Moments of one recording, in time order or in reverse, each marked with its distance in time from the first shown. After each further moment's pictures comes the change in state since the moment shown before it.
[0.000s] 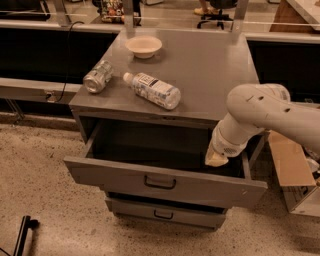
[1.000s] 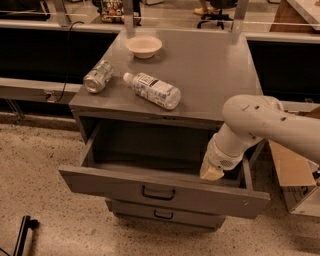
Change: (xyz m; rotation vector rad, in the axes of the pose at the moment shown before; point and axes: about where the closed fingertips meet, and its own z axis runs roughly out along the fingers) arm -0.007 0.045 0.021 -0.114 -0.026 -0.002
